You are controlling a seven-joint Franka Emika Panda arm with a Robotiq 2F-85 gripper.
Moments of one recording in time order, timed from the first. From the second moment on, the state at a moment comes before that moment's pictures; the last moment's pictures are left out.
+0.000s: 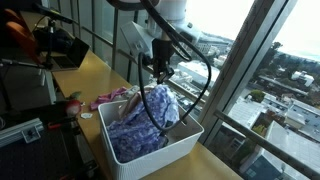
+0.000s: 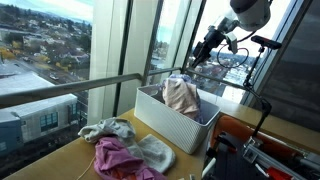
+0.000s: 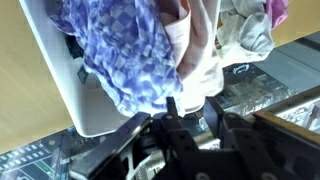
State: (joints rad) arm -0.05 -0.03 -0.20 -2.16 0.40 2.35 -0.33
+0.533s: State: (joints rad) arm -0.04 -0.02 -0.14 -2.07 0.40 2.34 -0.33
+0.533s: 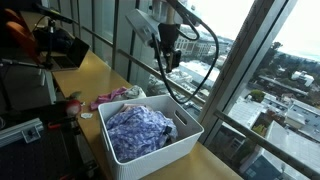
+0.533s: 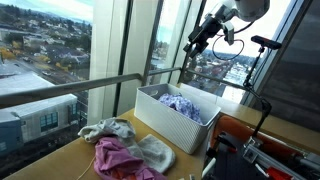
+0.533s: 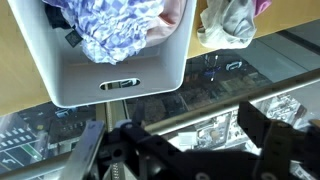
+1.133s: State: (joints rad) arm 0.11 0.01 0.08 -2.19 0.37 2.49 -0.31
